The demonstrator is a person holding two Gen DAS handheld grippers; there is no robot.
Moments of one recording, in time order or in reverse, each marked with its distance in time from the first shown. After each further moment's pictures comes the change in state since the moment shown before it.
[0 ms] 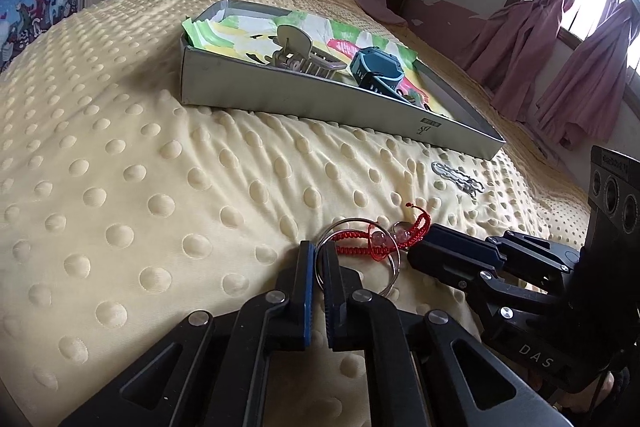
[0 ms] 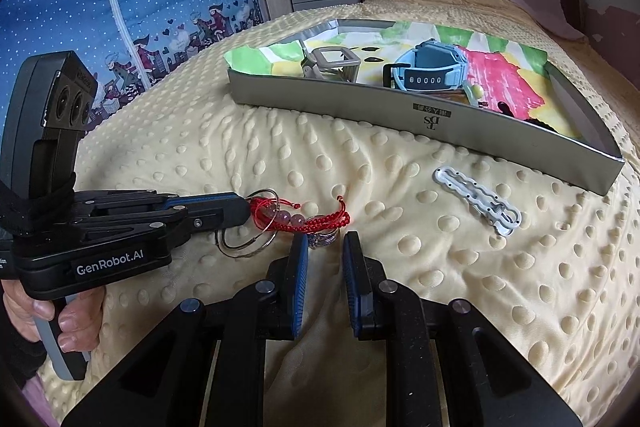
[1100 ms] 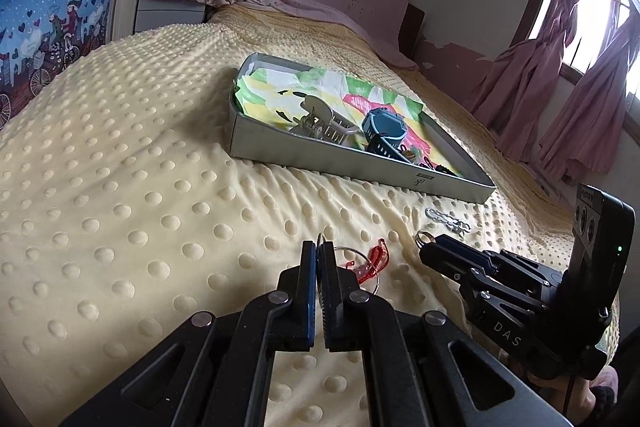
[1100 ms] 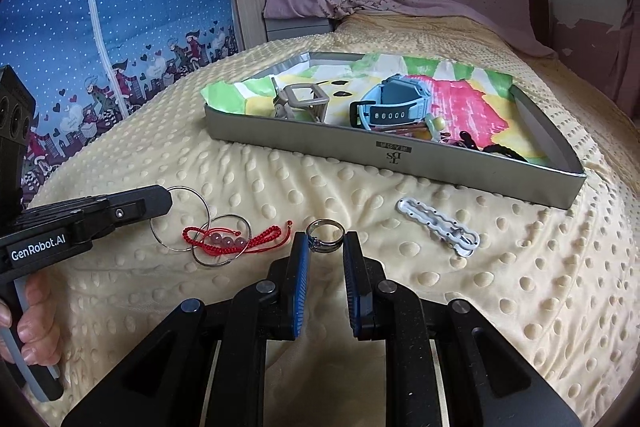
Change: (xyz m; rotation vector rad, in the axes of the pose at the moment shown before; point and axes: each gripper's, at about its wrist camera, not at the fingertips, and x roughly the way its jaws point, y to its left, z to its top) left arm -0.051 0.007 0.003 -0.041 -0.160 0.029; right arm -0.018 -0.005 0.005 0.032 -0.118 -0.107
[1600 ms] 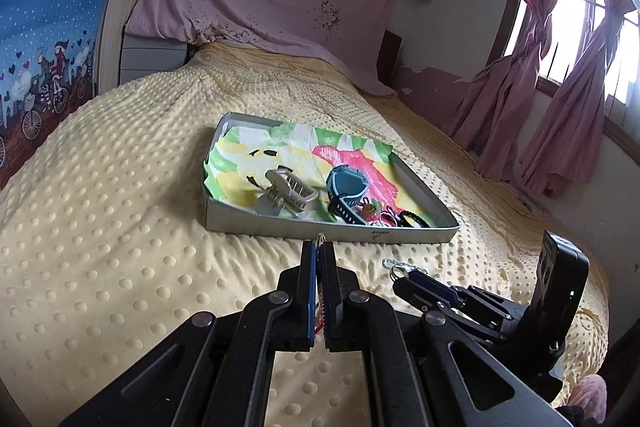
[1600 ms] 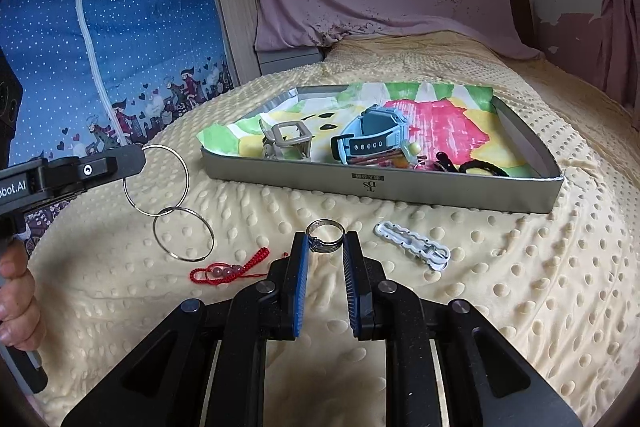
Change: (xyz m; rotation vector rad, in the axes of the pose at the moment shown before) left arm -0.033 -0.032 0.039 0.056 -0.107 -0.043; right arm -0.018 -0.016 0.005 0.077 -0.108 0.019
